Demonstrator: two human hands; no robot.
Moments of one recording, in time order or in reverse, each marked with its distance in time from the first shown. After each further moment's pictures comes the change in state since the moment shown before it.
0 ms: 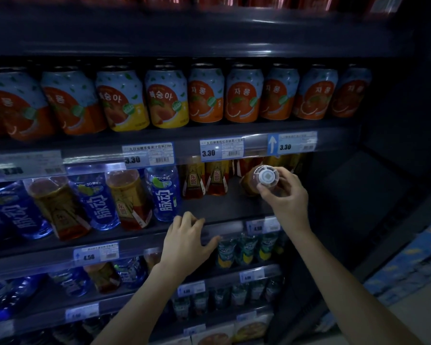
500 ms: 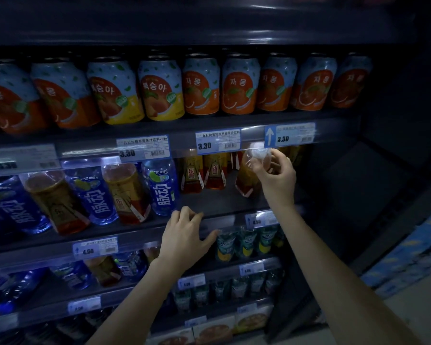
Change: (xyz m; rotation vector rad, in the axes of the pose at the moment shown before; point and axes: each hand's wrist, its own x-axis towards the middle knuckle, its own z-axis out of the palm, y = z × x) left_hand -0.002 0.003 -0.004 -0.018 -0.033 -0.021; right_hand 0.024 -0.009 0.027 0.033 0.110 0.097
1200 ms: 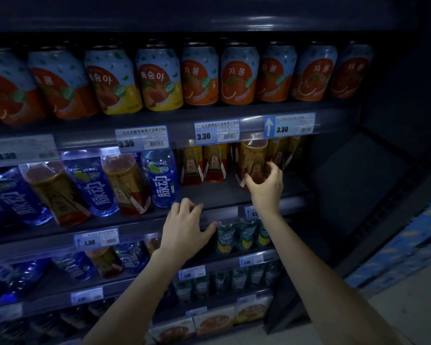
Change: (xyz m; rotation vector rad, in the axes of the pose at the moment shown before) left_hand 0.000 0.002 0.001 0.043 -0.028 -0.019; right_hand -0.025 0.054 0.024 -0.235 0.078 0.109
